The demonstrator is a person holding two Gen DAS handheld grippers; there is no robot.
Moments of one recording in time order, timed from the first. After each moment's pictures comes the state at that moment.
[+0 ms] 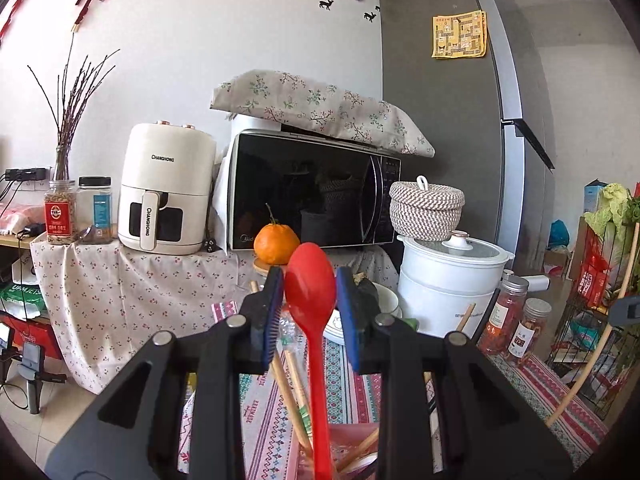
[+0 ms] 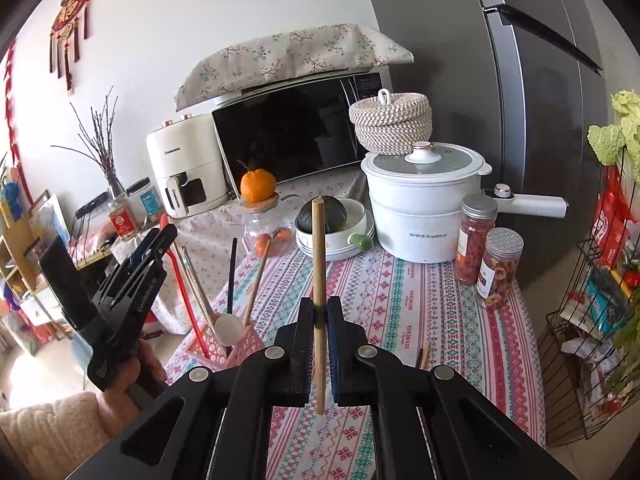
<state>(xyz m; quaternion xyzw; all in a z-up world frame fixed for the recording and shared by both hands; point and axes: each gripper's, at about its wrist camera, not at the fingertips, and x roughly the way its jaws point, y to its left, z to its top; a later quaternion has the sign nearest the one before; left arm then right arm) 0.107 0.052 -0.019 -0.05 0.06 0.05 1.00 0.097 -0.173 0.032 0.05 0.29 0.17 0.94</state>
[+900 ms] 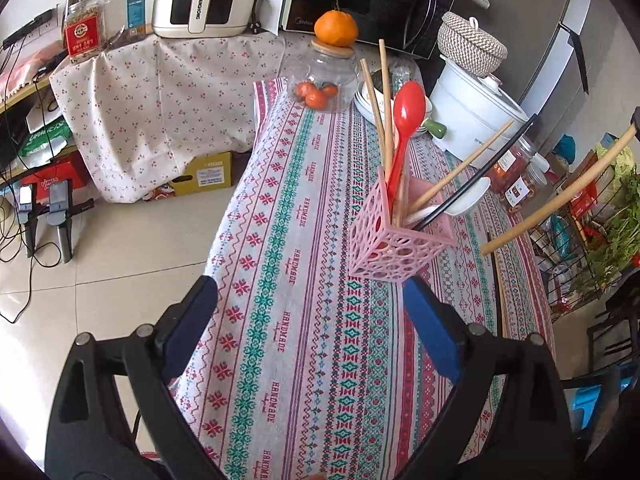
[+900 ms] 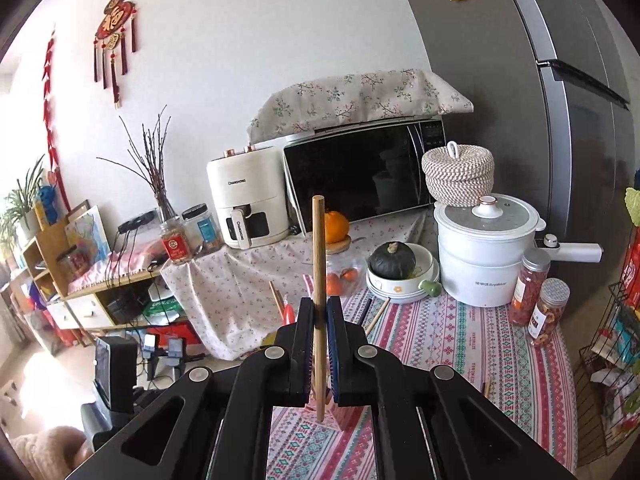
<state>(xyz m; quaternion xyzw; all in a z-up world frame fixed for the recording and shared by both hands) 0.045 0.122 -0.056 -0.14 0.44 0.02 0.89 0.061 -0.093 0.091 0.05 0.22 0.23 0.94</state>
